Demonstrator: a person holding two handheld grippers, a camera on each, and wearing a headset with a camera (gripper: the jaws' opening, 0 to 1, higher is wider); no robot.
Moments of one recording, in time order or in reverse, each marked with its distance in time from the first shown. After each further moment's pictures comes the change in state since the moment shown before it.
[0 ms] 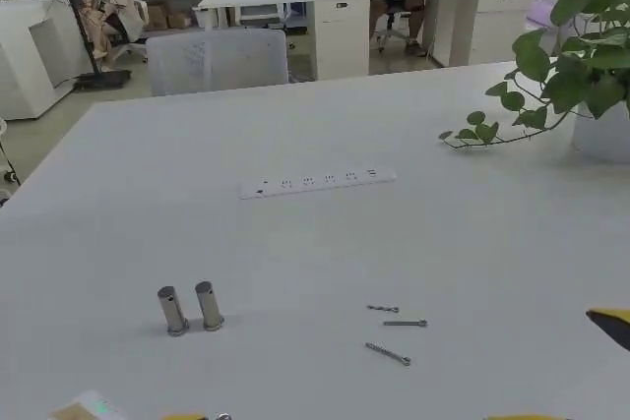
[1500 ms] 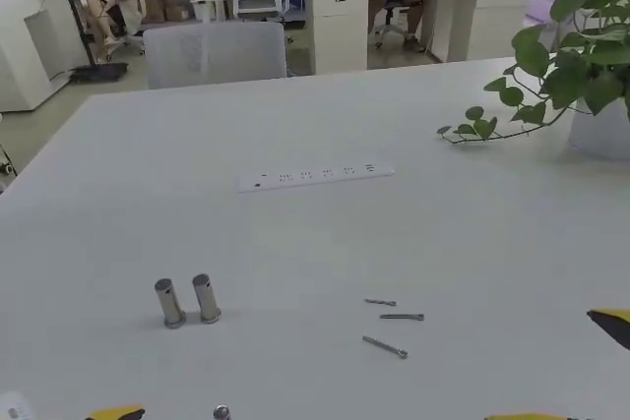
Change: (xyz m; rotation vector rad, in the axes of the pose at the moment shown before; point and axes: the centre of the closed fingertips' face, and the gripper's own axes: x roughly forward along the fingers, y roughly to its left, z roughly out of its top) left arm -0.034 0.002 -0.001 -0.015 -0.007 -0.084; right arm -0.001 -0.001 -0.005 0.001 0.022 -0.005
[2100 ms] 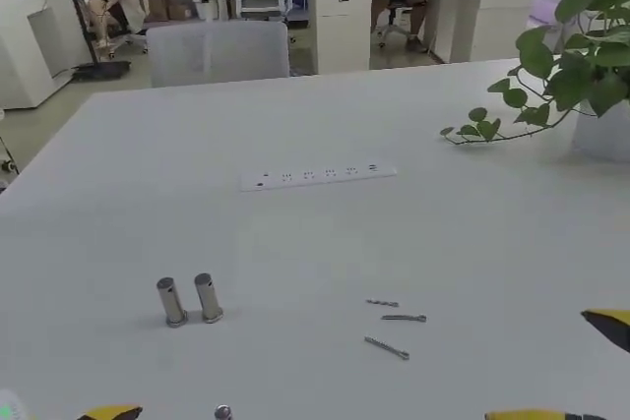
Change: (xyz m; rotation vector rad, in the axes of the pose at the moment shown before) left arm -0.005 -0.002 0.002 0.017 0.007 -0.004; right arm 0.008 -0.006 -0.001 0.000 0.006 0.026
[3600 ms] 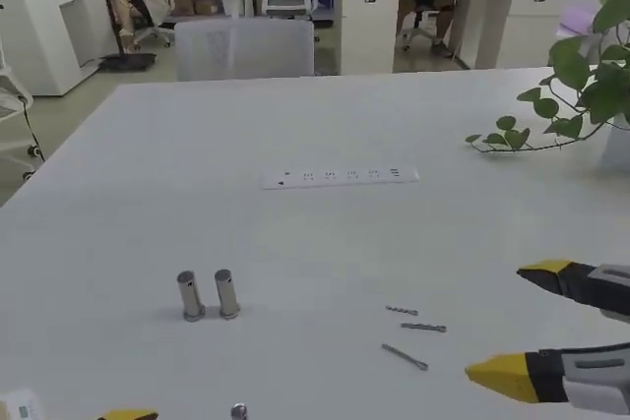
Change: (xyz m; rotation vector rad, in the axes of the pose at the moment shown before) left arm -0.005 -0.006 -0.006 -0.010 0.013 -0.021; right arm 0.068 -0.006 0.023 -0.245 0.130 0.225
